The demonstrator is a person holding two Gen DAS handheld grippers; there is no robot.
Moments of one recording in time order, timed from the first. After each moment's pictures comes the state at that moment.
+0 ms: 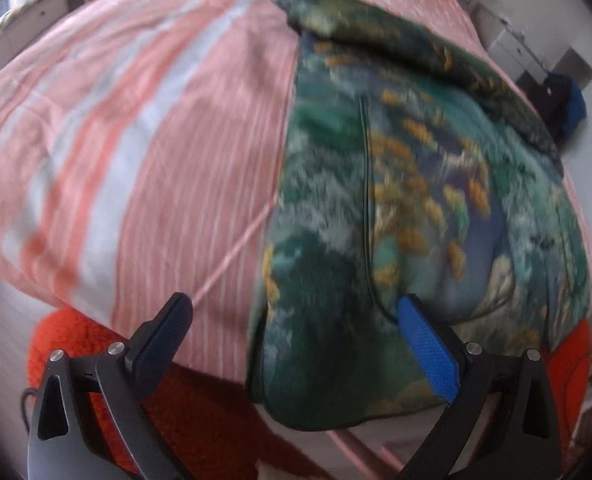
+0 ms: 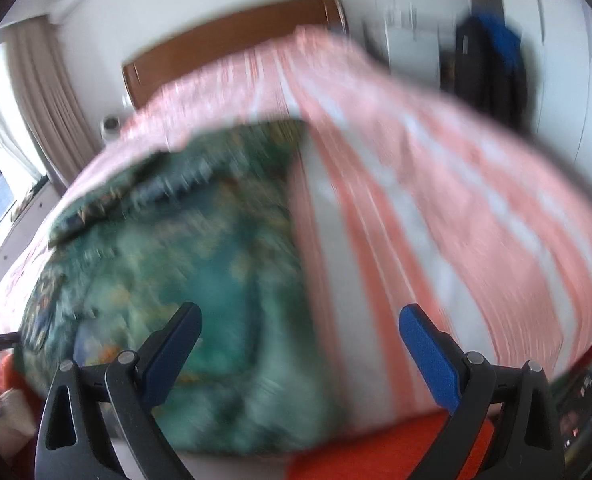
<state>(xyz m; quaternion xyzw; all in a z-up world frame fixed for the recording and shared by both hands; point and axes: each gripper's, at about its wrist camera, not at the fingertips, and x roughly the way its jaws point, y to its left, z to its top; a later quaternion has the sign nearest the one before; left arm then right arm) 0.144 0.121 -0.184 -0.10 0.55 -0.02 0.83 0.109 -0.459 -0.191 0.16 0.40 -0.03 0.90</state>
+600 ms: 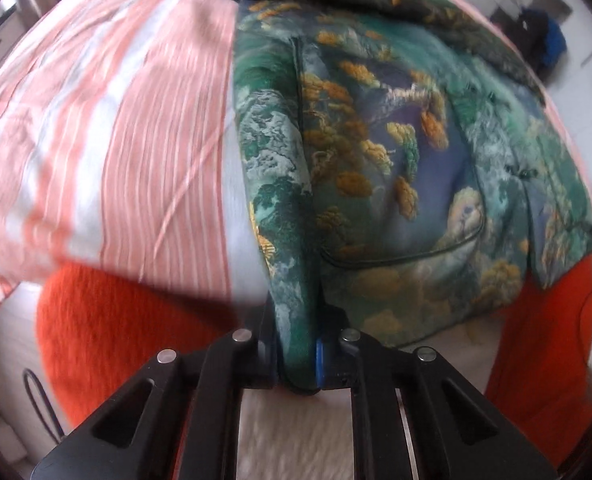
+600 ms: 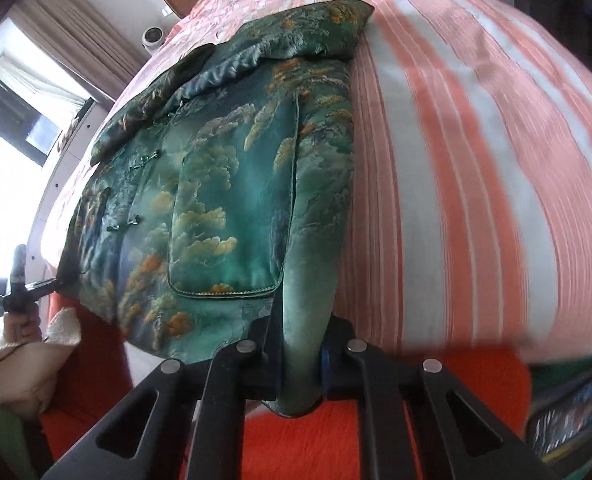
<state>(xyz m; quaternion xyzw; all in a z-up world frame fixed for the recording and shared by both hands) 0.097 0.073 -0.177 -0.02 0.62 -0.07 0.78 0.103 -0.441 -0.202 0.16 0.54 0.11 0.82</state>
